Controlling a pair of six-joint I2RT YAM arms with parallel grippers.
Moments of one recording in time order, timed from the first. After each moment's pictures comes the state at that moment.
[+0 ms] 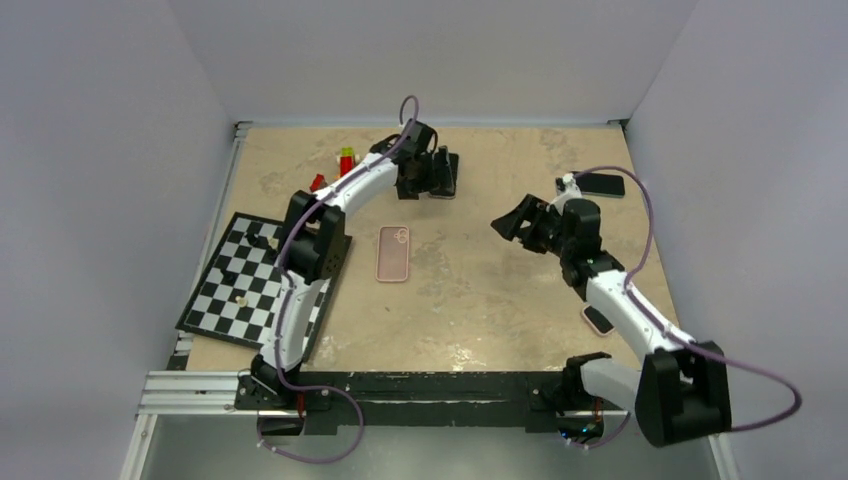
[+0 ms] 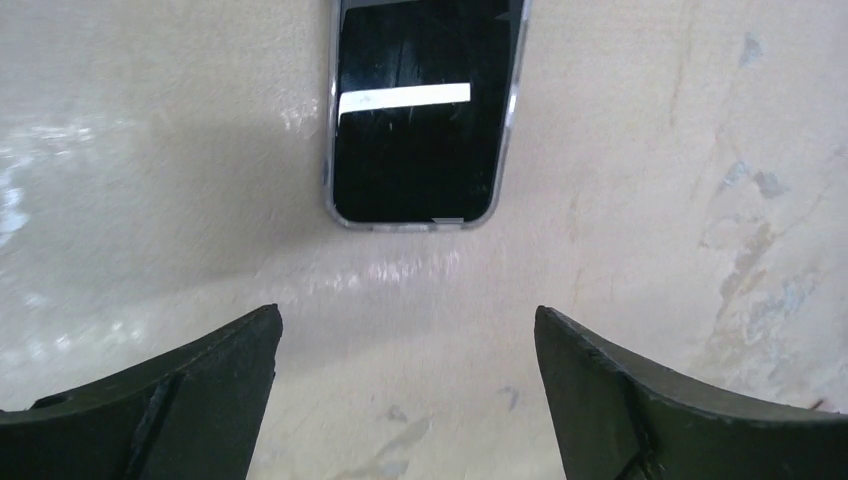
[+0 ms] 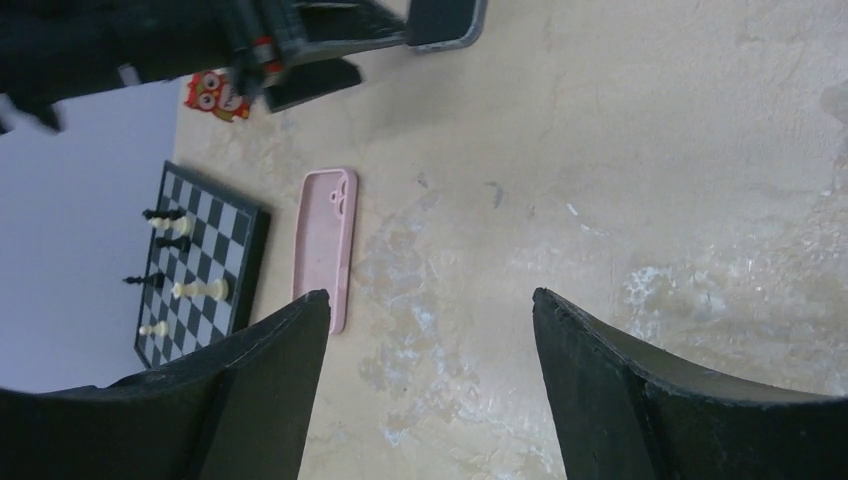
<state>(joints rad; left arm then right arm) -0.53 2.38 2.06 -0.62 0.05 -0.67 0.18 1.03 0.56 0.09 -0.32 0.65</state>
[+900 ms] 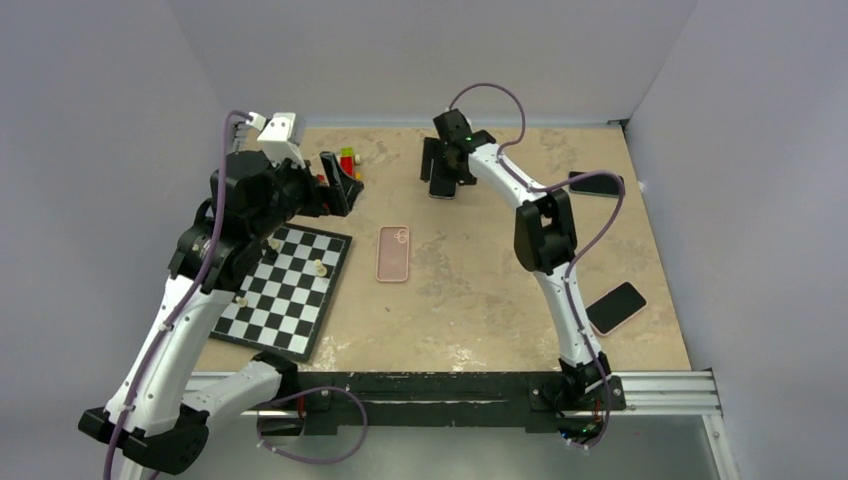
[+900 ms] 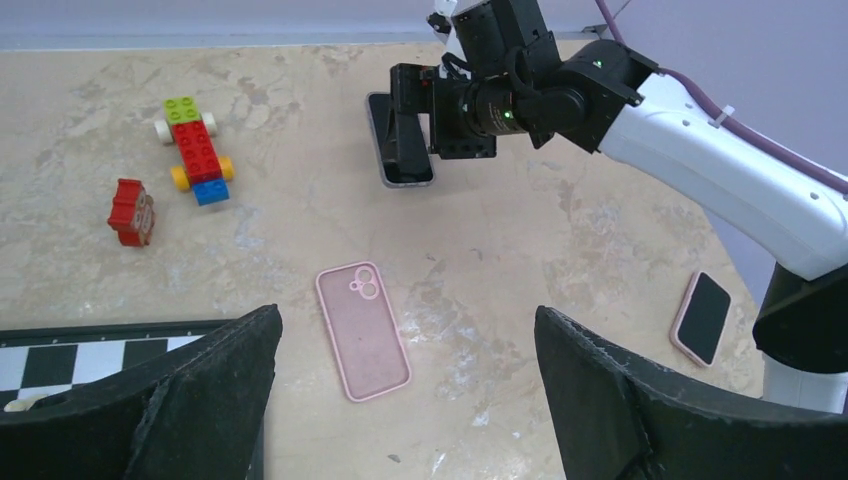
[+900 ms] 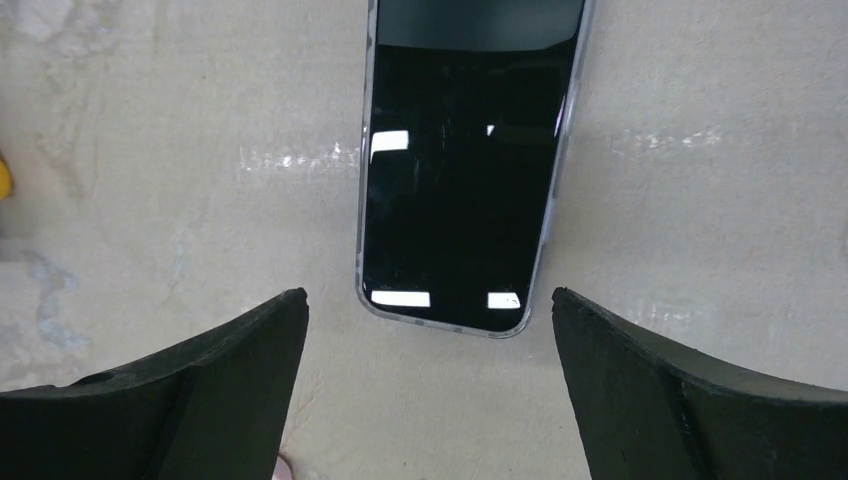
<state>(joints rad) -0.40 1.03 1.39 -0.66 0.06 -0.35 0.46 2.41 2.20 -0.71 0.13 0.49</state>
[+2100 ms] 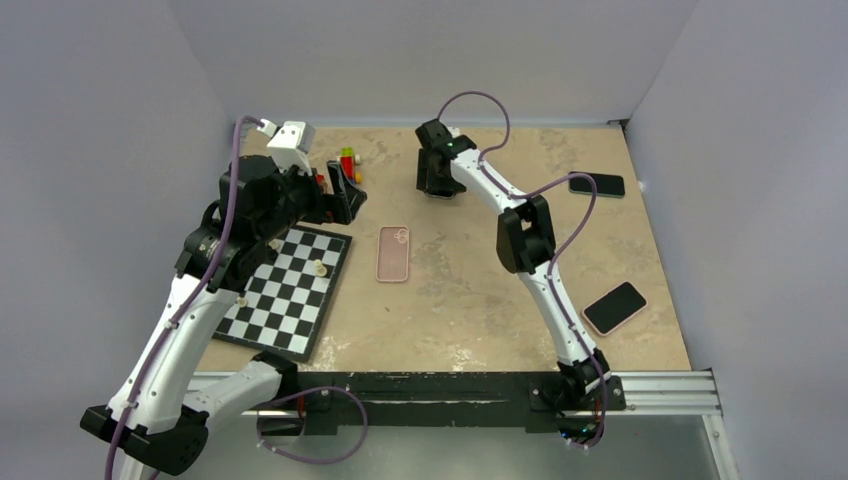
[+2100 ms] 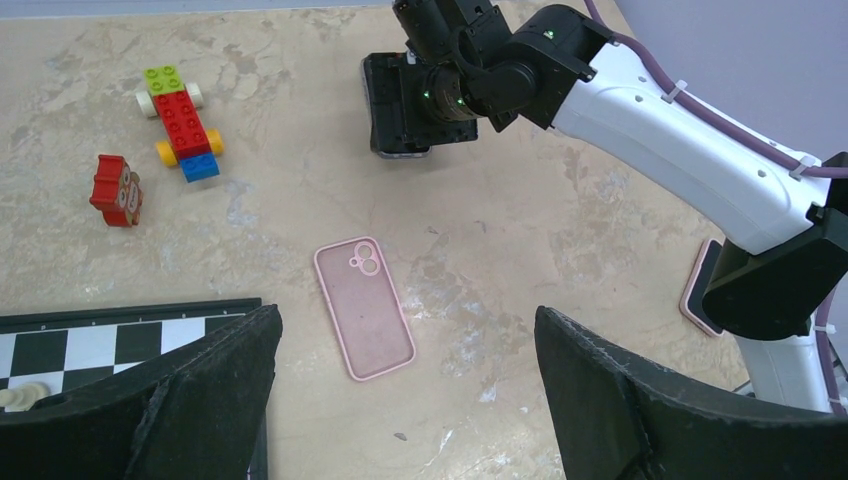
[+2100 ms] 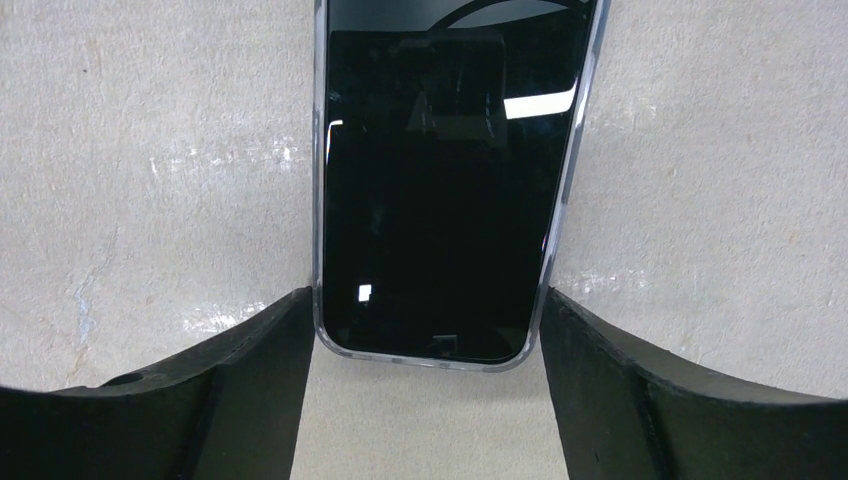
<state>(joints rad) -0.40 0.99 1.31 -0.66 0.08 -0.31 0.53 2.64 2.49 -0.92 0.30 0.53</state>
